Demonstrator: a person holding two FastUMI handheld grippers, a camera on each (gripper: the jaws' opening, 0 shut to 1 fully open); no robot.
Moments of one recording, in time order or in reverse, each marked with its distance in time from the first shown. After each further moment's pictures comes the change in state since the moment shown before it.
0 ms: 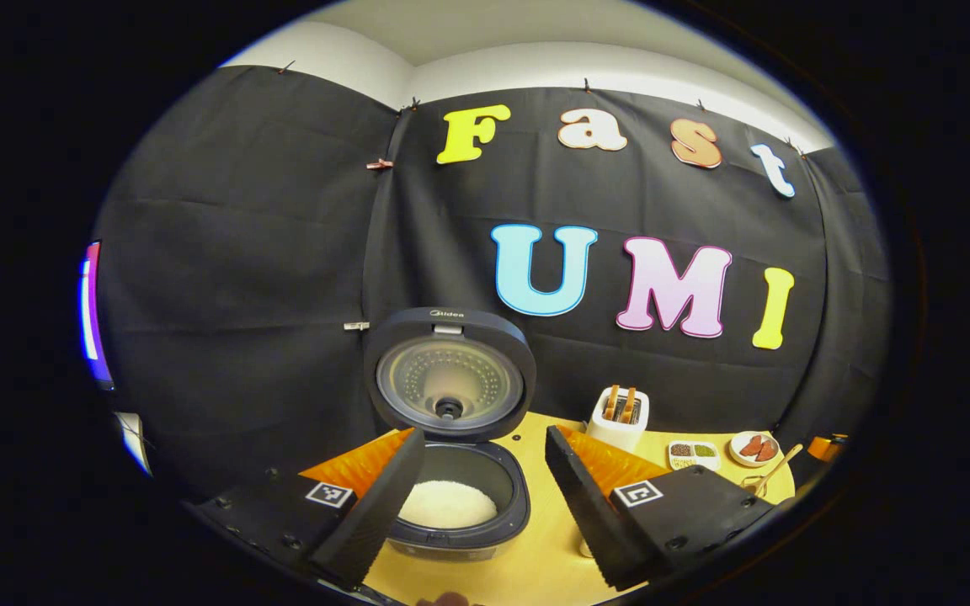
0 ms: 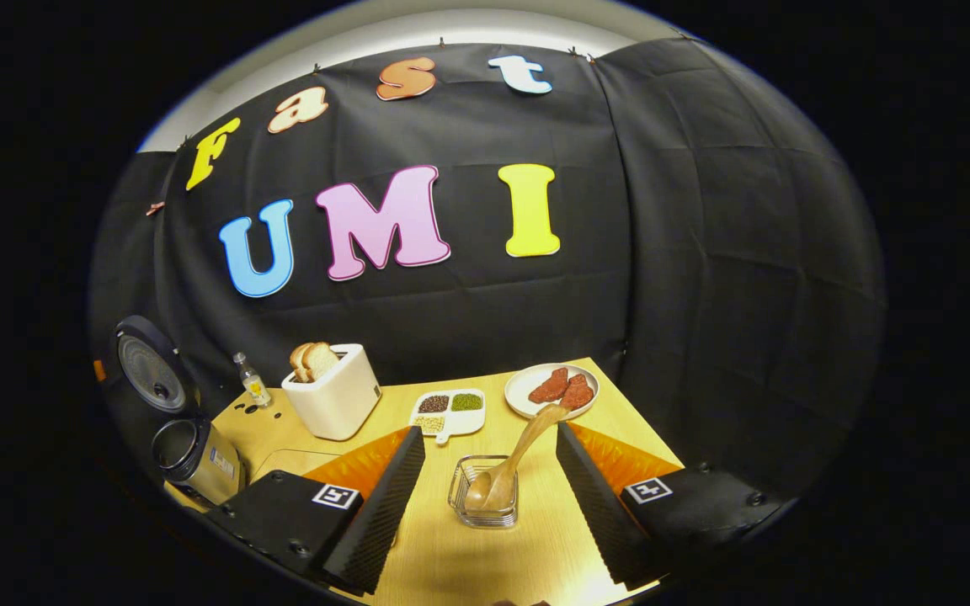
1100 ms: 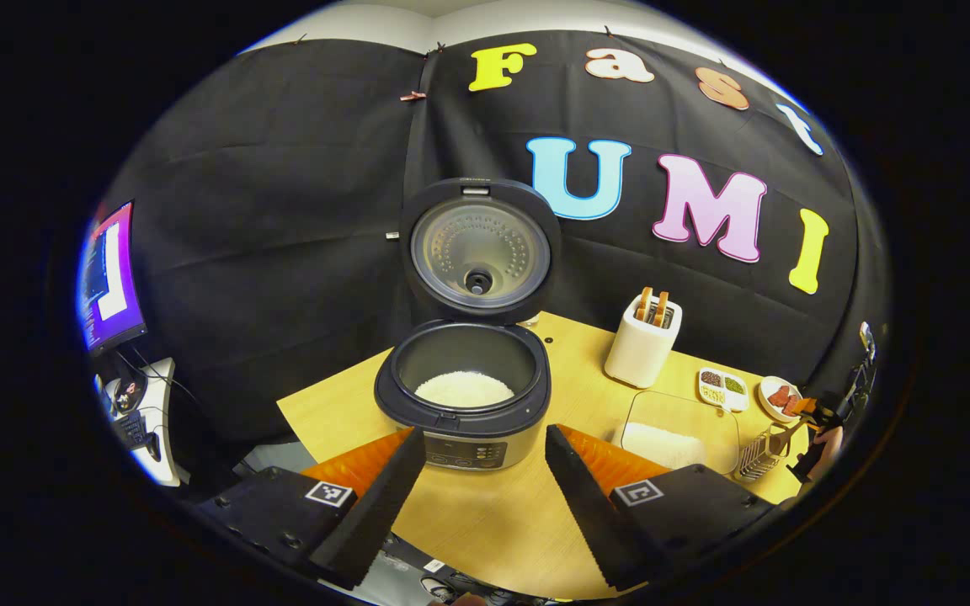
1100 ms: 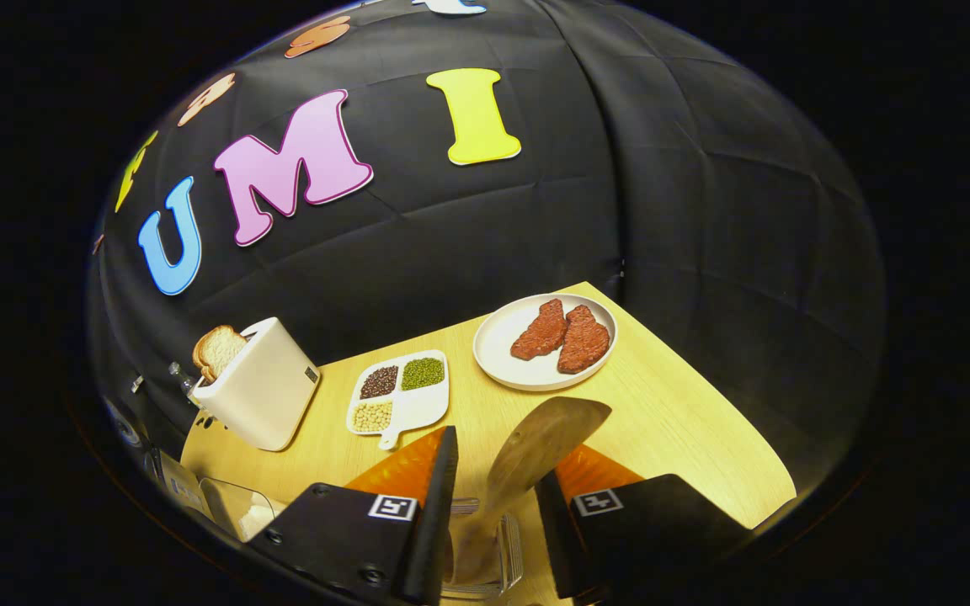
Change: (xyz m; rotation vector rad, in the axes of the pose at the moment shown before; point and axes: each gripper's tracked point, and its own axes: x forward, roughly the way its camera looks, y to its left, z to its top) left arm -0.049 -0.012 -0.117 -0.025 0.277 0.125; right arm 0.155 -0.036 -0.076 0.147 0.196 -0.094
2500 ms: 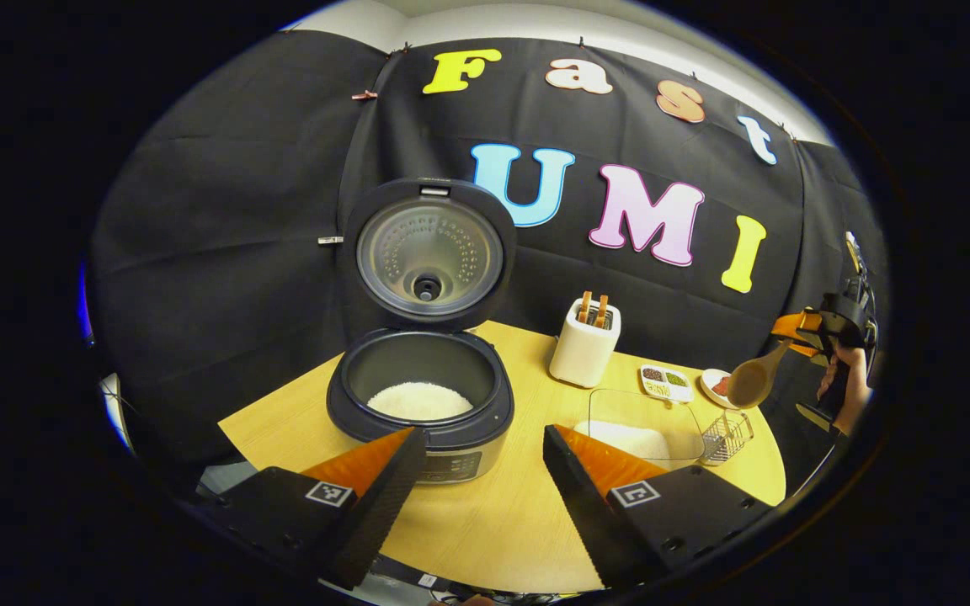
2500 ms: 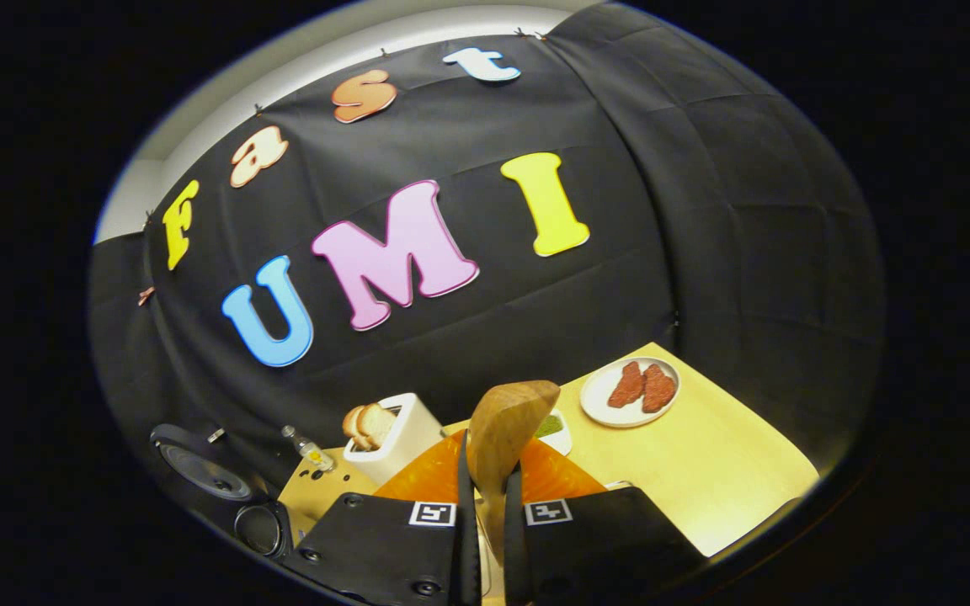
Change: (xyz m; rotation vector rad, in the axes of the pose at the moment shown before) left arm 0.016 0.018 -0.004 0.026 -0.032 -0.267; right arm -0.159 0.157 0.084 0.061 -0.193 0.231
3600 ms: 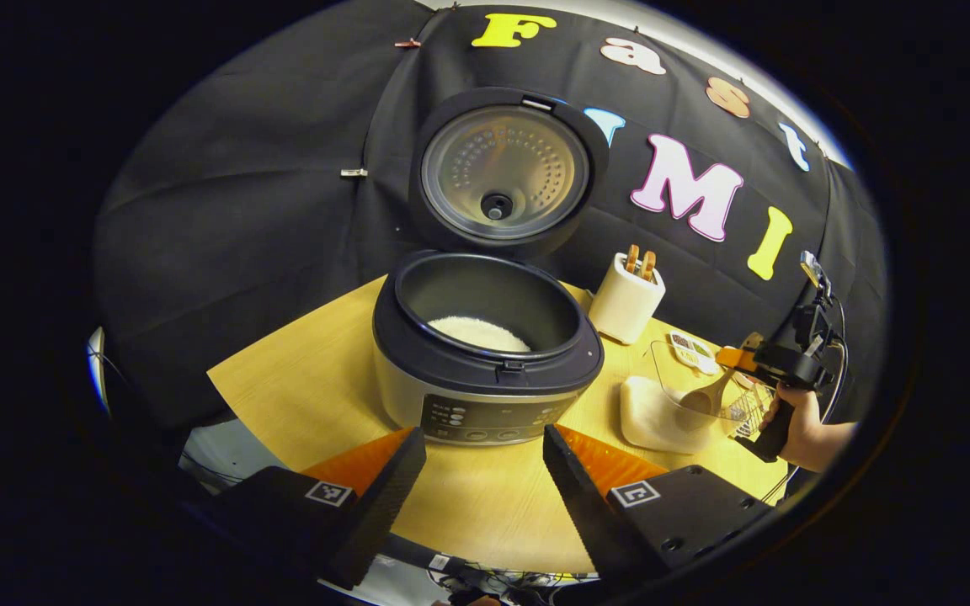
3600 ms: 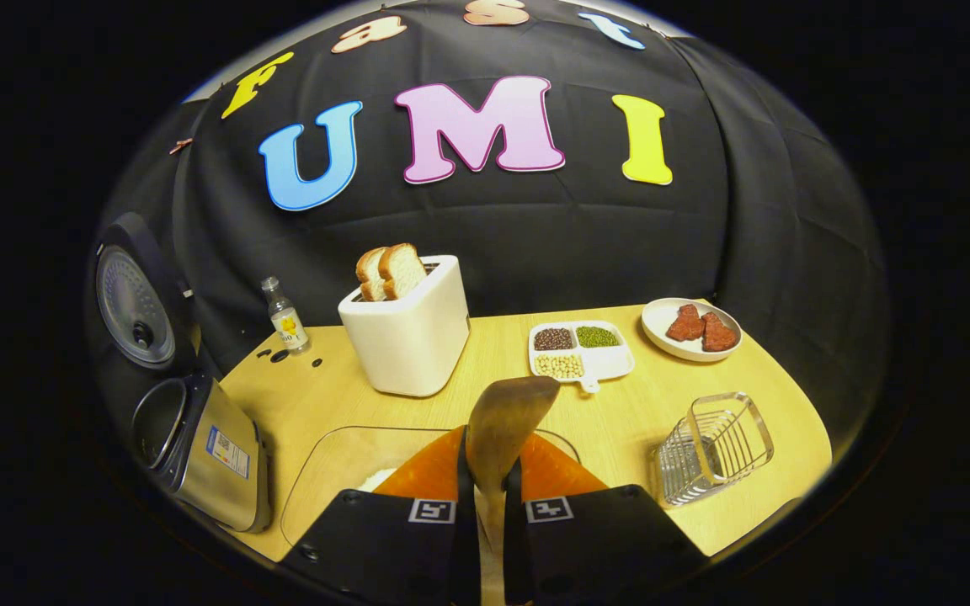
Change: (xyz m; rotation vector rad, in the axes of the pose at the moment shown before) left arm 0.034 0.078 -0.076 -0.095 0.164 -0.019; right arm 0.047 0.054 -0.205 -0.264 0.208 -0.031
